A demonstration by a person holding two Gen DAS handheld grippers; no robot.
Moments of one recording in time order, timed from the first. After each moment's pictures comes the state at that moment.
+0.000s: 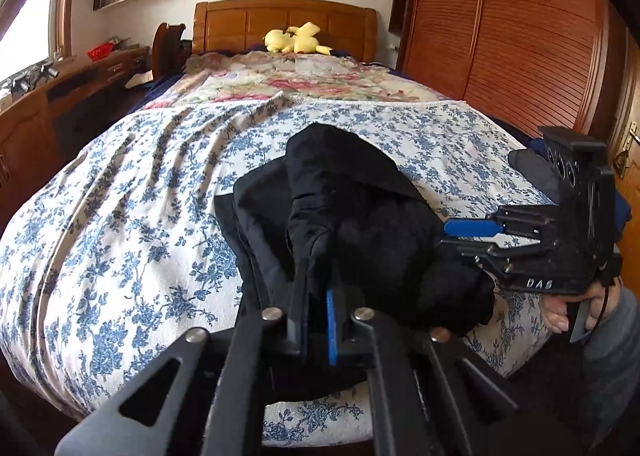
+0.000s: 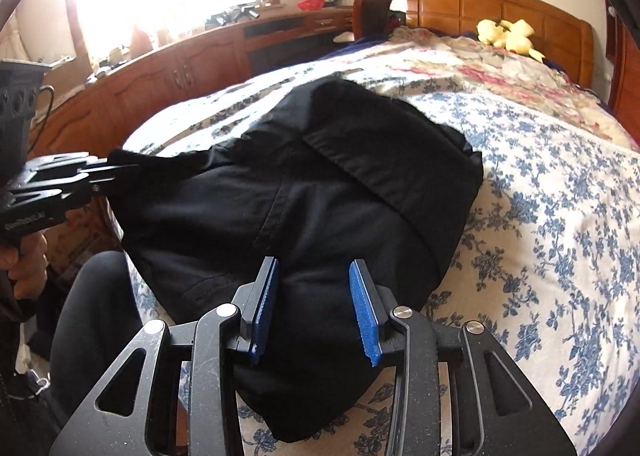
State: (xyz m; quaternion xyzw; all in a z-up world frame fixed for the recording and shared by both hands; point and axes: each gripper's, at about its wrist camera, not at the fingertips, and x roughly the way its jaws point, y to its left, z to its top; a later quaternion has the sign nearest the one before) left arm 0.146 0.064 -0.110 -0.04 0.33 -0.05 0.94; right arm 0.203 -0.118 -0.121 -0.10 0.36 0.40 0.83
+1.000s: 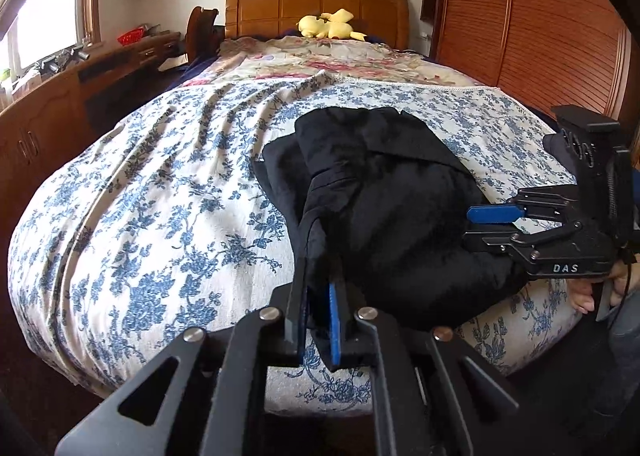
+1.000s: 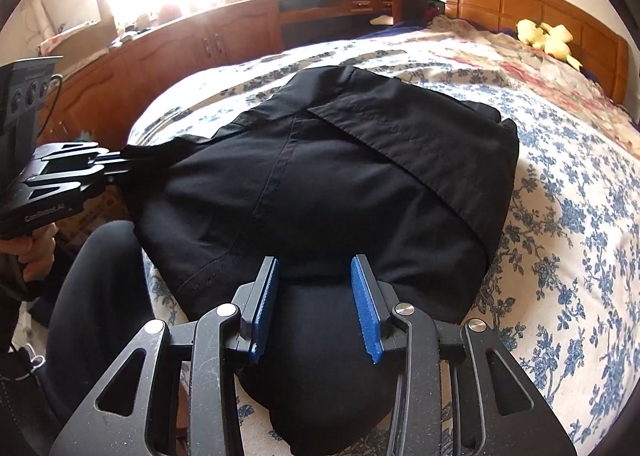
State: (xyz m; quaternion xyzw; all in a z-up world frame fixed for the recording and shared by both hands) left arm 0.114 0.098 -0.145 -0.03 0.36 0.01 0.93; right arm 0.196 -0.076 -0.151 -0.14 0.38 0.45 0.80
